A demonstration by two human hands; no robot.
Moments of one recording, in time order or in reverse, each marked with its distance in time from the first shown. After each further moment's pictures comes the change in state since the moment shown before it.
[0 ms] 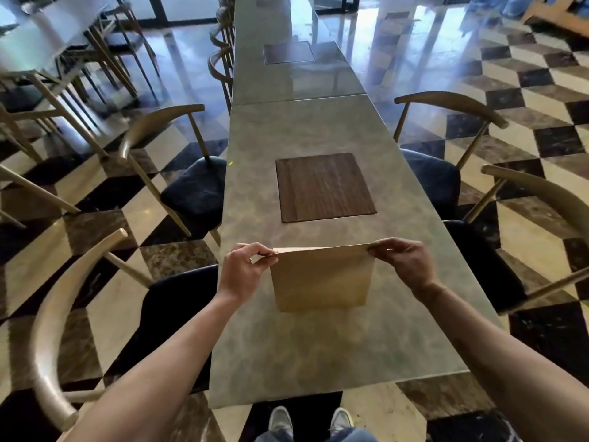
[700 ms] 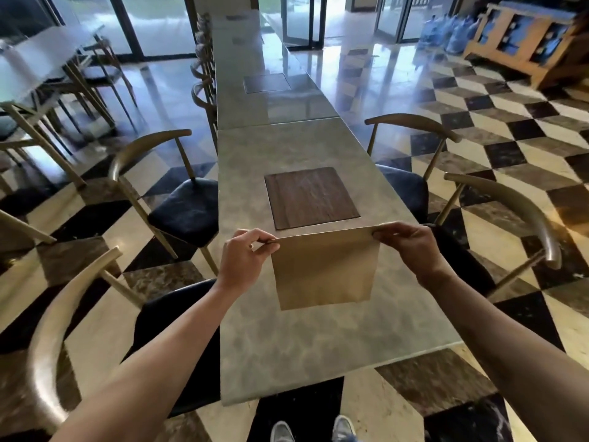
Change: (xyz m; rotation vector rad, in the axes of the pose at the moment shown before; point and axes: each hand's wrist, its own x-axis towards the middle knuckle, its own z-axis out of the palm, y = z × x) left_hand -0.018 0.042 -0.048 -0.006 0.032 0.250; right_hand -0.071 -0.075 0.003 0.022 0.141 -0.157
